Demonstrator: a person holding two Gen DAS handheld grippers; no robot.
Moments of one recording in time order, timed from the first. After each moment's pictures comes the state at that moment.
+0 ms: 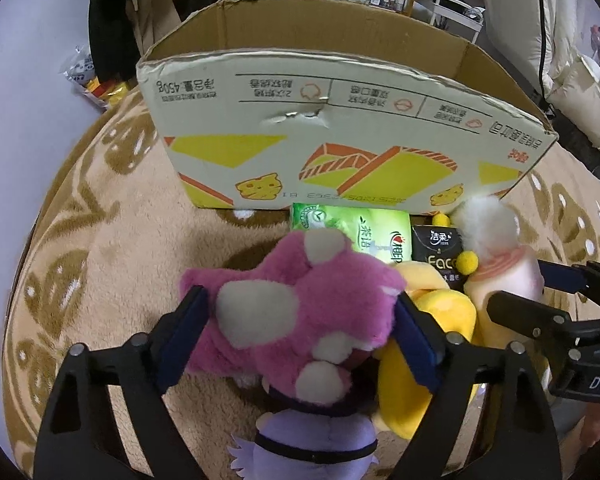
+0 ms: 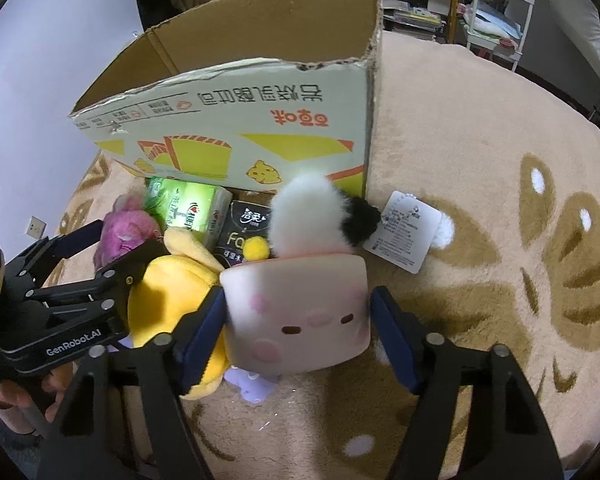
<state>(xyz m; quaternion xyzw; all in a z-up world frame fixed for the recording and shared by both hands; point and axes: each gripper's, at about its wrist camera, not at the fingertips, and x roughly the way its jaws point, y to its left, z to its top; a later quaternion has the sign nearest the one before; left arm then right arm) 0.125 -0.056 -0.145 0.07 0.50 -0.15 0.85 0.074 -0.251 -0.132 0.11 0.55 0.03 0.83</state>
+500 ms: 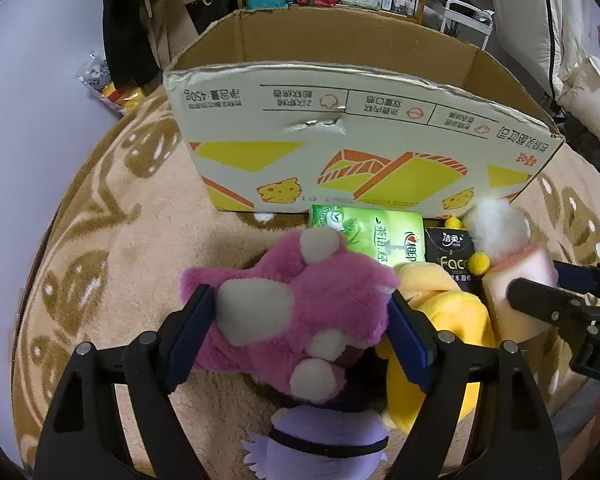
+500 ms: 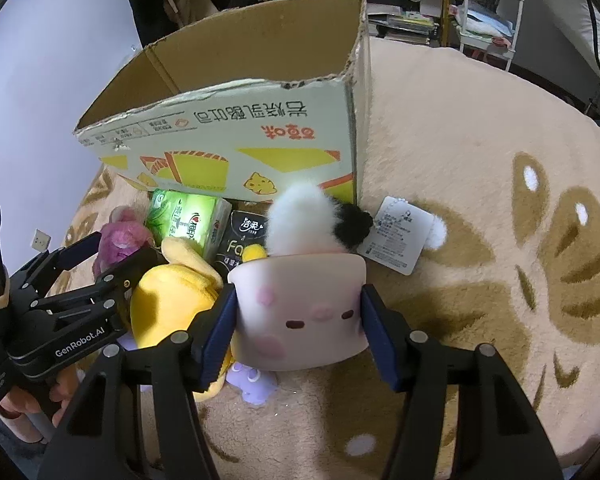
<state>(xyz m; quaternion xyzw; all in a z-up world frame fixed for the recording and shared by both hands) 0.115 -0.053 -0.133 0.08 0.49 -0.12 0.86 0.069 -0.260 -0.124 0.13 0.54 0.02 0.83</state>
